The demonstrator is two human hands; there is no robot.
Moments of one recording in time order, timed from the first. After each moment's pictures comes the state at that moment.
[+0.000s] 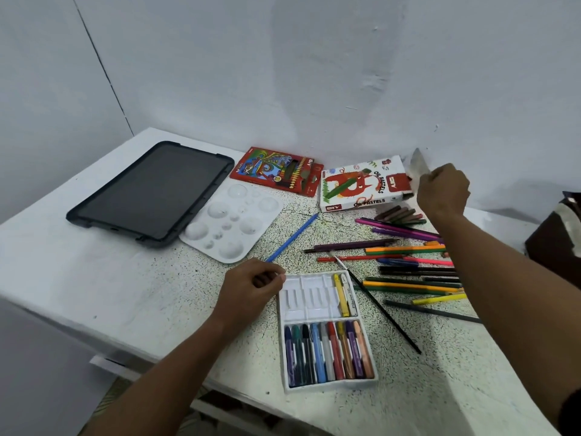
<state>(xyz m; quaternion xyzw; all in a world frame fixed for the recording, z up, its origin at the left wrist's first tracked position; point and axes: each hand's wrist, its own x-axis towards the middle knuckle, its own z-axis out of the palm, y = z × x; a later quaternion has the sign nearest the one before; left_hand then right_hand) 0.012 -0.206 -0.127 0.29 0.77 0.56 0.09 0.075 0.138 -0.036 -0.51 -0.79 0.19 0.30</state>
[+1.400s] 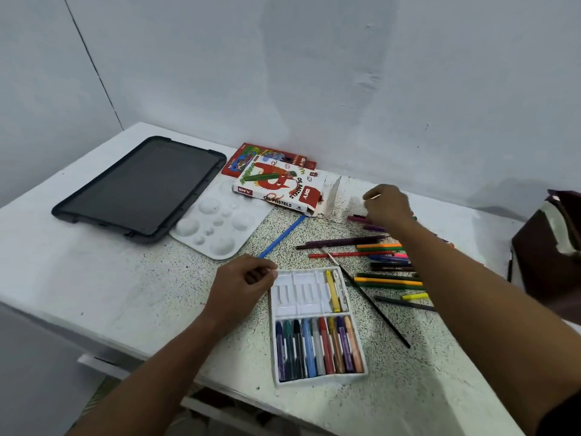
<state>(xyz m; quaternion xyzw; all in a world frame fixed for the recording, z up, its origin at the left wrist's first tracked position) 0.011 -0.204 -0.131 0.30 0.78 0.54 0.08 0.055 0.094 -0.064 -0.42 -0.83 0.33 0.15</state>
